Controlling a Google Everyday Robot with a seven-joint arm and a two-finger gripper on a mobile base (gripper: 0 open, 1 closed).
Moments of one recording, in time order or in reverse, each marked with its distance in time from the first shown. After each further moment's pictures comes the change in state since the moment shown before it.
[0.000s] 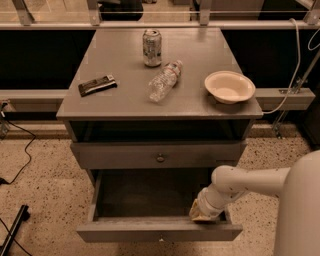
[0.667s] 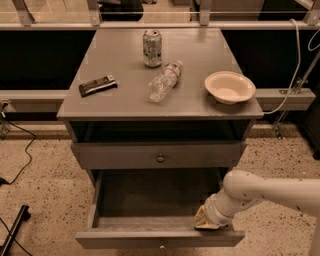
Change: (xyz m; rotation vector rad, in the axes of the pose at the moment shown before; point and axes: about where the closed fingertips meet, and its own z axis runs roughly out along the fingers) arm -0.004 0.044 -0.028 -0.040 -0.060 0.005
